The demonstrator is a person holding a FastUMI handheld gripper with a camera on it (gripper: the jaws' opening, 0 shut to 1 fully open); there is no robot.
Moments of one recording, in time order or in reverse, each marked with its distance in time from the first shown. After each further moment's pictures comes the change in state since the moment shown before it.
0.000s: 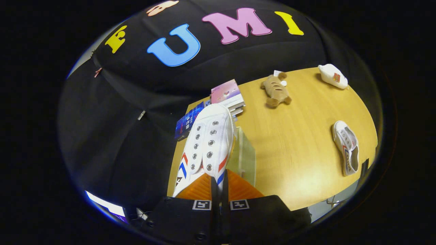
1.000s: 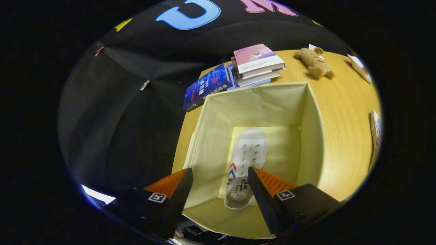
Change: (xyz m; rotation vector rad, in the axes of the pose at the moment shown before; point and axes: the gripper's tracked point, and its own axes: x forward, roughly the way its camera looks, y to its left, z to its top) arm 0.088 0.038 -0.060 -0.078 0.173 0.057
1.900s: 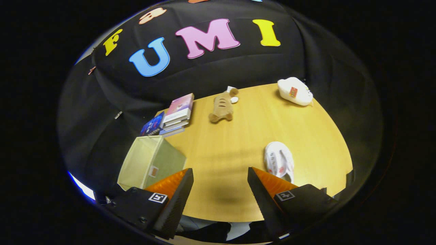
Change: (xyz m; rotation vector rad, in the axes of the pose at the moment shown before) arm -0.225 -0.321 0.053 -0.035 -0.279 -0.270
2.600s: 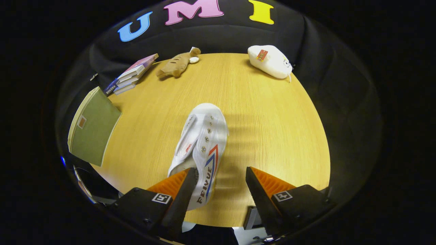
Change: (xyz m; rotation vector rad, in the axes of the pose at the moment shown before) arm 0.076 -0.173 -0.088 -0.189 0.247 -0.124
